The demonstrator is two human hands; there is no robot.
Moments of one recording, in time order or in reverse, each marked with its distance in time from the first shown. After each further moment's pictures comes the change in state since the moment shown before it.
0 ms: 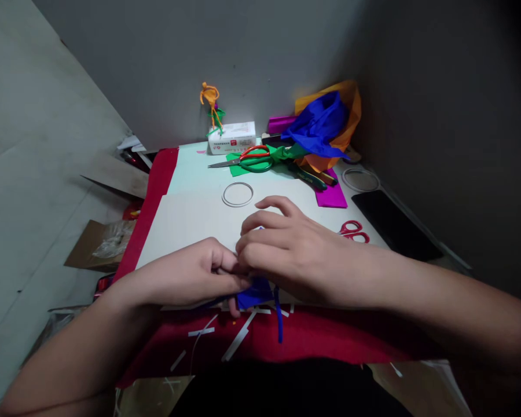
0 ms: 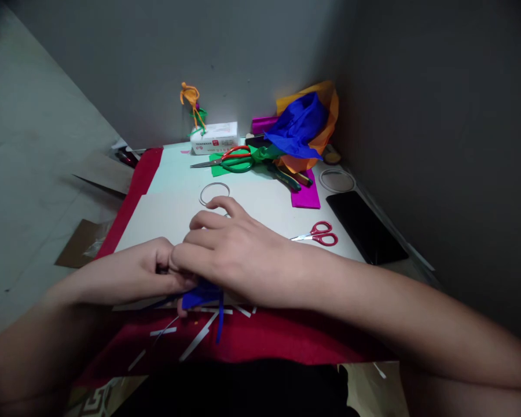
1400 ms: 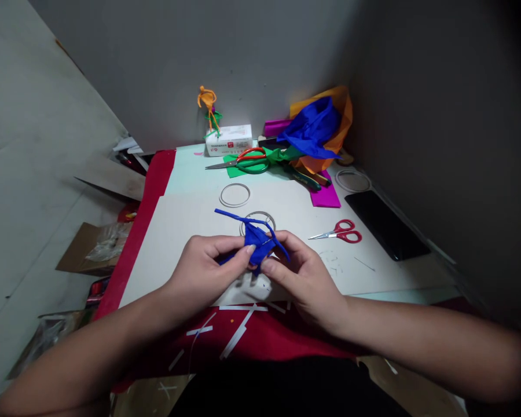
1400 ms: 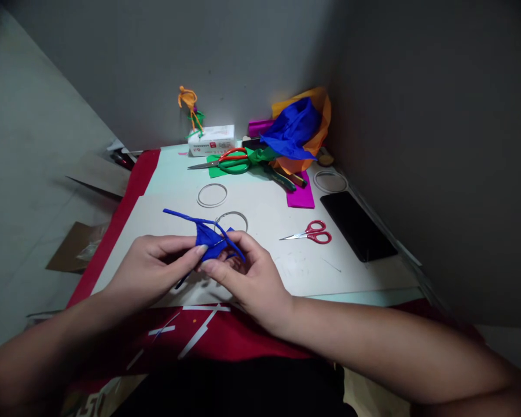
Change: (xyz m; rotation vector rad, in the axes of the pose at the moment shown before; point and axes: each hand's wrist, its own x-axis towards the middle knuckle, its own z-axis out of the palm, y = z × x) left_hand 0.015 -0.012 0.034 0.060 0.753 0.310; right_hand -0.016 -0.038 0.073 1.400 0.776 0.845
